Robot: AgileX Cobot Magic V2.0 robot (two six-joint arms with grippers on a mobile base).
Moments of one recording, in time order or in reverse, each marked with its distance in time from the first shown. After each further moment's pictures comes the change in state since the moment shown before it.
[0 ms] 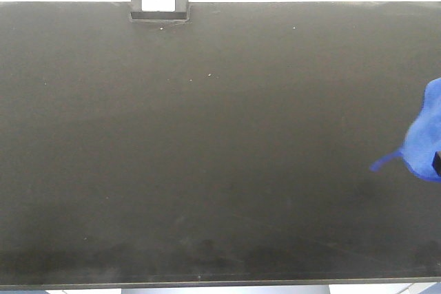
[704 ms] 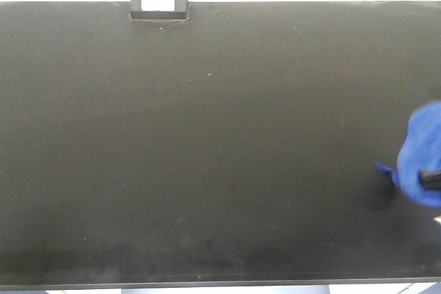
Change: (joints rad) left arm 0.000 0.000 0.000 0.000 0.000 0.000; right arm 0.000 0.286 0.000 -0.174 0.023 -0.029
